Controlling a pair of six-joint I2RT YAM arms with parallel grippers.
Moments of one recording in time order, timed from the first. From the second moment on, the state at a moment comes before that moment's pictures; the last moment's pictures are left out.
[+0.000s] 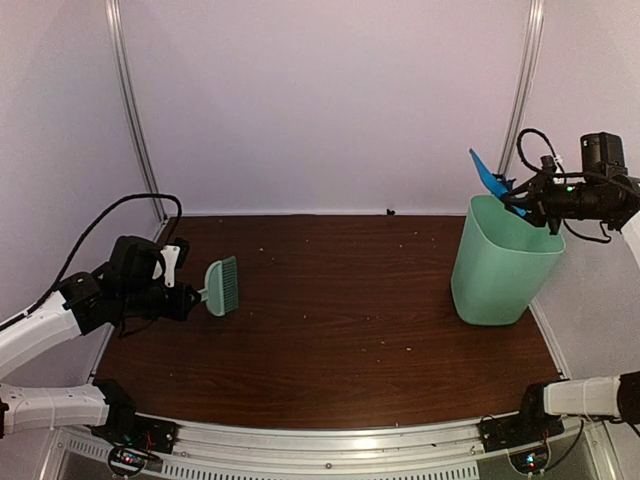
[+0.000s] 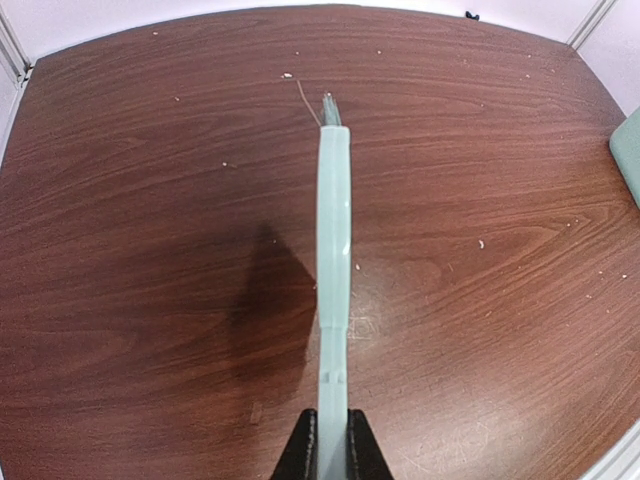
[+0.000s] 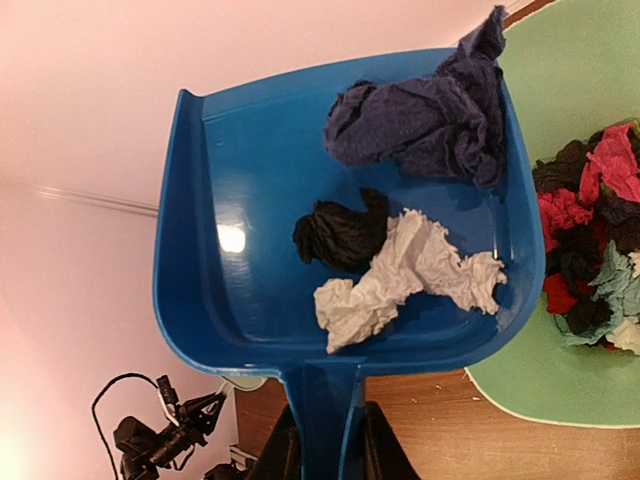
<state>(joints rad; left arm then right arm) -0.58 0.87 0.69 -0.55 -0.10 -0.33 -0.05 1.09 1.45 -0.98 -0.58 0.71</state>
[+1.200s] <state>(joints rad) -0.58 0.87 0.69 -0.55 -0.10 -0.33 -0.27 0.82 0.95 0.18 -0.87 1.98</state>
